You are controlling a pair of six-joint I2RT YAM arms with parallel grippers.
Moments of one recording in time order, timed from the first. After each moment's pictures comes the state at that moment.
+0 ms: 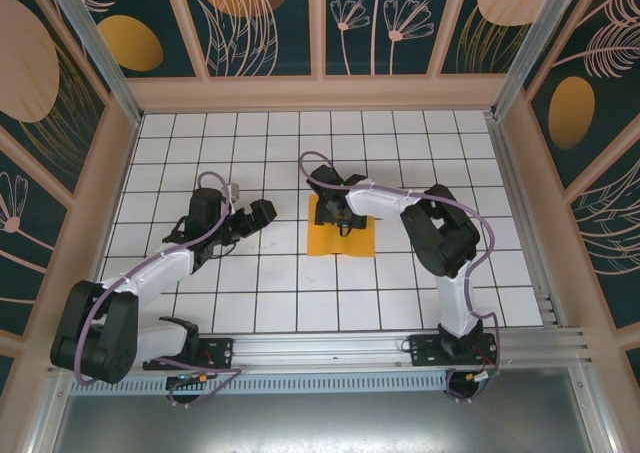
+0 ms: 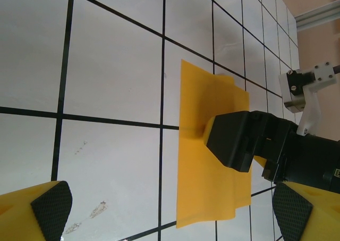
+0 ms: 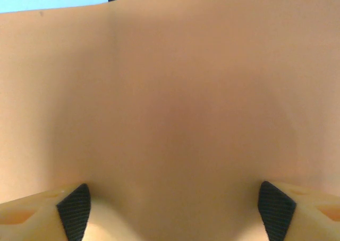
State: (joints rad) left arm -0.29 1.25 0.52 0.07 0.42 -0.79; right arm 0.75 2.03 1.37 -0.64 0.22 0.77
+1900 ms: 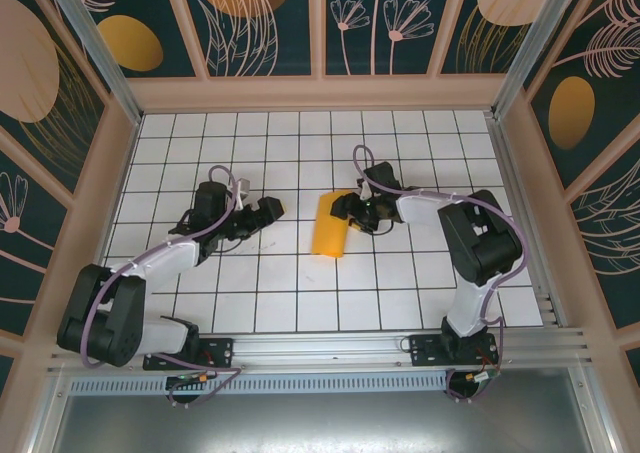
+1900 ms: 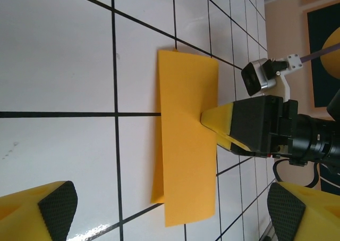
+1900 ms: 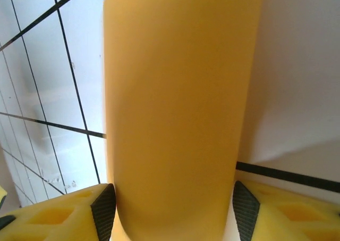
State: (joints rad) left arm -0.31 1.34 0.57 0.12 0.58 -0.80; right arm 0.48 1.82 0.98 -0.15 -0.47 0.77
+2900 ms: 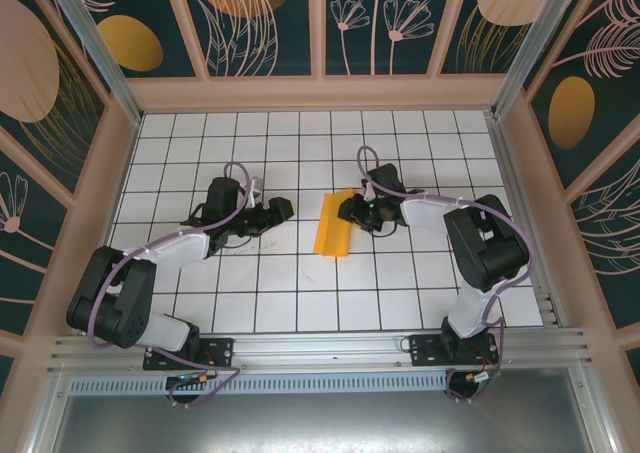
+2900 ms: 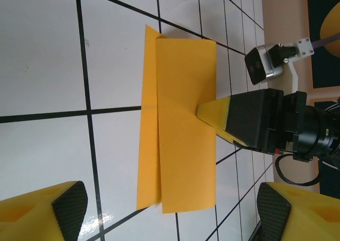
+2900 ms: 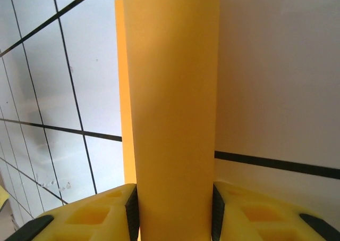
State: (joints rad) left arm -0.36 1.44 0.63 0.15 0.61 -0.80; right arm 0.47 1.78 0.94 -0.13 -0.45 0.75
